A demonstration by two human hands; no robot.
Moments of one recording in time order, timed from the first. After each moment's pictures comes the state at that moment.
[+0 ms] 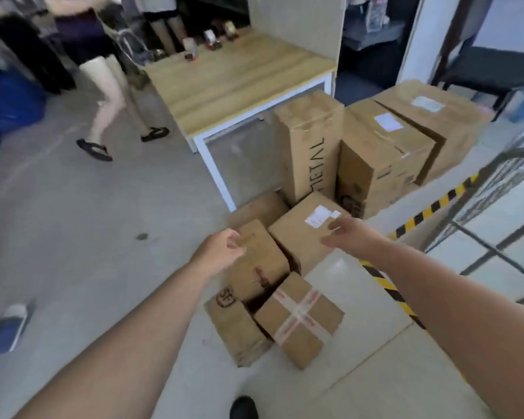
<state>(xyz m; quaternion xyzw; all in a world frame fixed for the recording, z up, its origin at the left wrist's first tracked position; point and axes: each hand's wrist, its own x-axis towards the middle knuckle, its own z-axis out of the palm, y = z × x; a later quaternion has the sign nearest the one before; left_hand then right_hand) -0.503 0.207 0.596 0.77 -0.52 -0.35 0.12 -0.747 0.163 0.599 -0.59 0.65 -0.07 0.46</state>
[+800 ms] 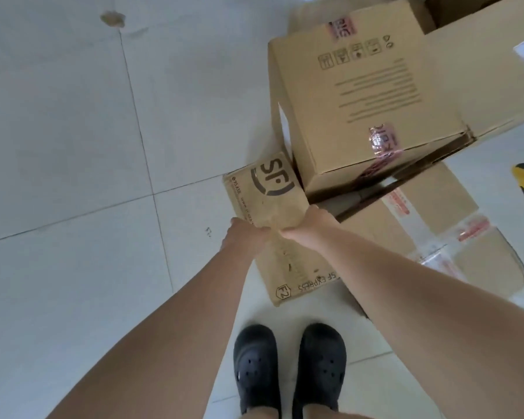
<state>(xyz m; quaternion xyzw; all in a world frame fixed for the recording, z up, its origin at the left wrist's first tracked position) -0.288 0.230 0.007 0.85 -0.12 -0.50 0.05 -0.394 0.171 0.012 -0.62 0.61 0.23 0.44</state>
